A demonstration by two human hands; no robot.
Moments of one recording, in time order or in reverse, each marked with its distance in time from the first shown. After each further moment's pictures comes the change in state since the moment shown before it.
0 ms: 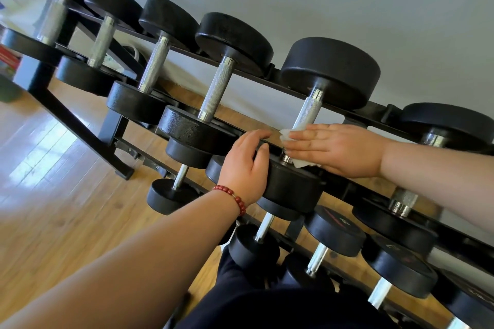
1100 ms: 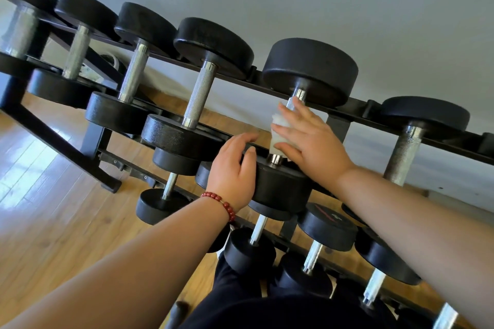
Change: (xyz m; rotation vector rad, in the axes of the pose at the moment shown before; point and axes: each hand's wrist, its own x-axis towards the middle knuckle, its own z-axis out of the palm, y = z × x) left_hand 0.001 -0.003 0.002 -0.044 0.008 0.014; right_hand 0.030 -0.046 0.013 0.191 0.382 0.755
